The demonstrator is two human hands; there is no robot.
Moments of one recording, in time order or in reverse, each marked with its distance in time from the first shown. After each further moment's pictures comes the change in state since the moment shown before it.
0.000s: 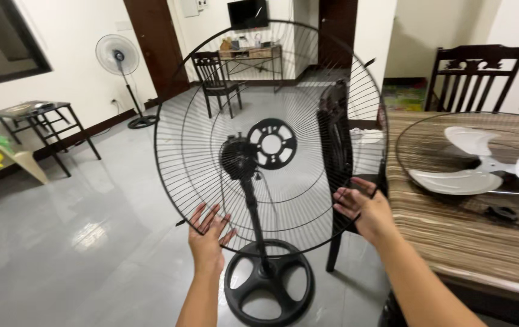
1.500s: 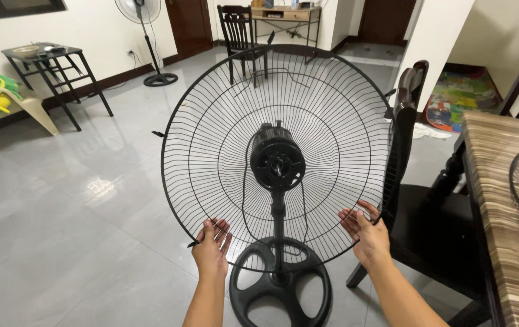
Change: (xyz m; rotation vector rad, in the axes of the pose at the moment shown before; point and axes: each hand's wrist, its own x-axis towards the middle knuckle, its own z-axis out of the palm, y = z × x) left_hand 0.220 -0.117 -0.093 -0.126 0.376 -0.210; right_hand 0.172 0.178 0.078 -0.027 0.136 0.129
